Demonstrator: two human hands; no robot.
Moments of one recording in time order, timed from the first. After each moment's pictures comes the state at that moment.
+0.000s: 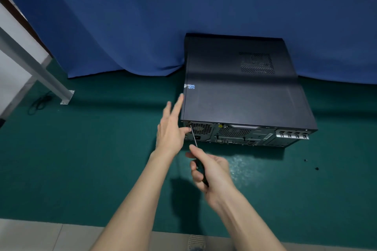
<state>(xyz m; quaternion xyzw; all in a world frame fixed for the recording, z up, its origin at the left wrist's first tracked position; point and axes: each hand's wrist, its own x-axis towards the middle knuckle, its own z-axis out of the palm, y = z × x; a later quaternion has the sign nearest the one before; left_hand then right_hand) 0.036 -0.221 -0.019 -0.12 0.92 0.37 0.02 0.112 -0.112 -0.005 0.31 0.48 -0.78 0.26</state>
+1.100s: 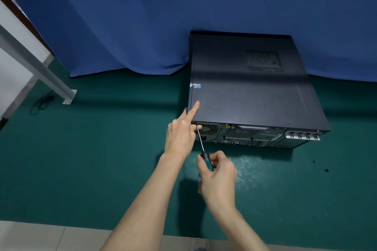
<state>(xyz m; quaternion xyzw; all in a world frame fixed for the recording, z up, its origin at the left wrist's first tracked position) 0.032 -0.220 -0.042 -0.03 0.93 0.35 -0.02 0.119 -0.125 -0.024 0.22 0.80 -0.56 0.05</state>
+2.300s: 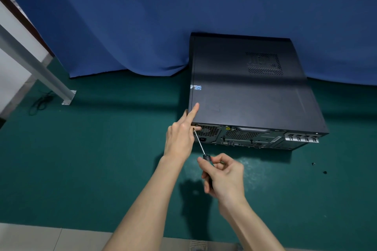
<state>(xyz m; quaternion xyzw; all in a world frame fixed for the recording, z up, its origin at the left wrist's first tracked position) 0.034 -0.222 -0.039 -0.03 0.94 0.34 0.00 0.115 -0.109 -0.023 0.27 0.60 -0.74 0.13</state>
